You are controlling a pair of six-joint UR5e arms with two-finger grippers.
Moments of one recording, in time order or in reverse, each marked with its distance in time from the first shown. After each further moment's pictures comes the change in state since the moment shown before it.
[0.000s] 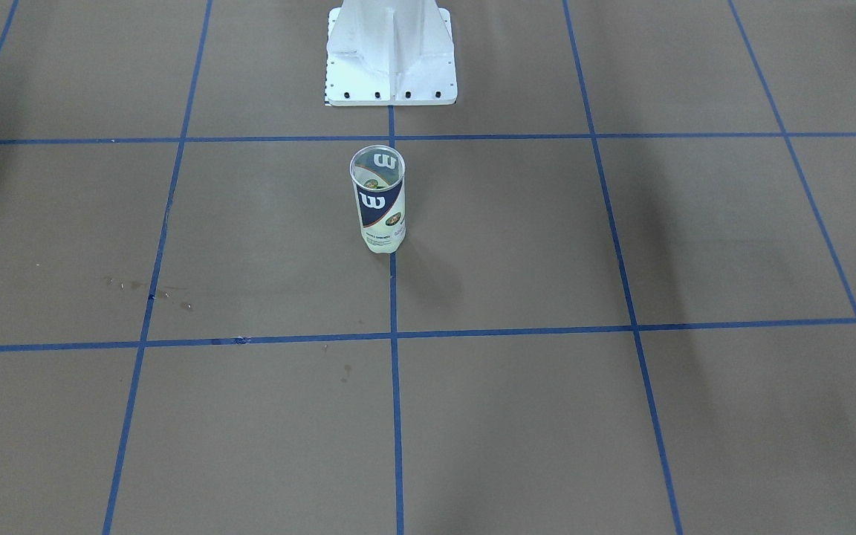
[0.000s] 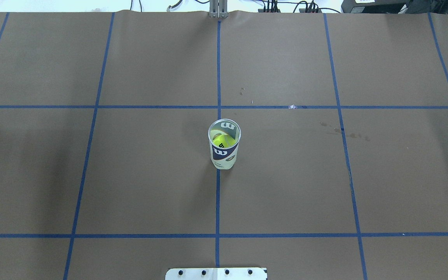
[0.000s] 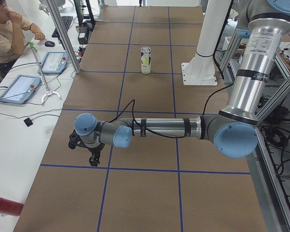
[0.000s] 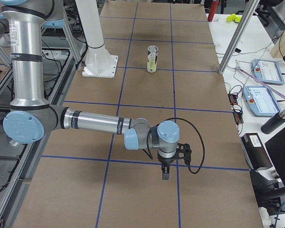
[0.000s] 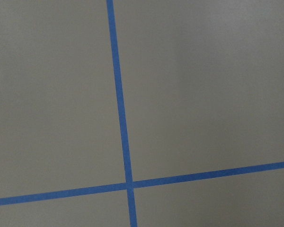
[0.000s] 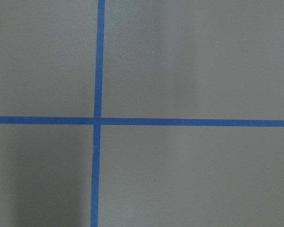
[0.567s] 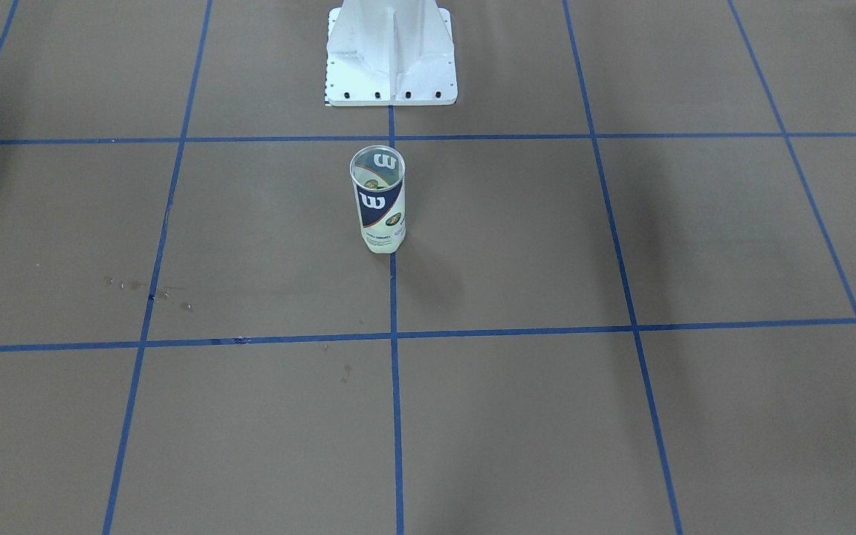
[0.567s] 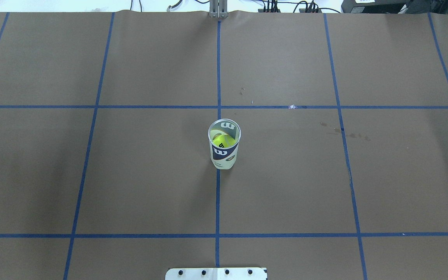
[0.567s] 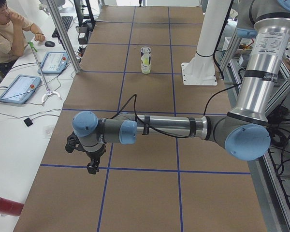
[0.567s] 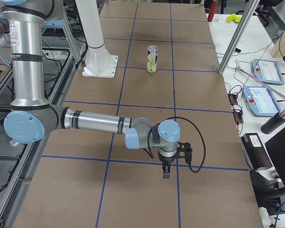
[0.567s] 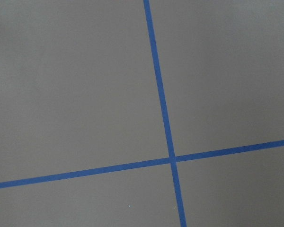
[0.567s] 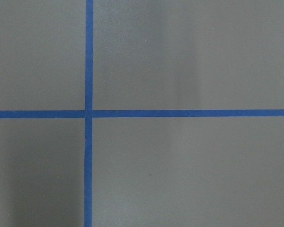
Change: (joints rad) left arm -0.118 0.071 -0.118 0.153 0.032 0.187; right arm 0.000 0.012 0.005 -0.005 0.011 0.002
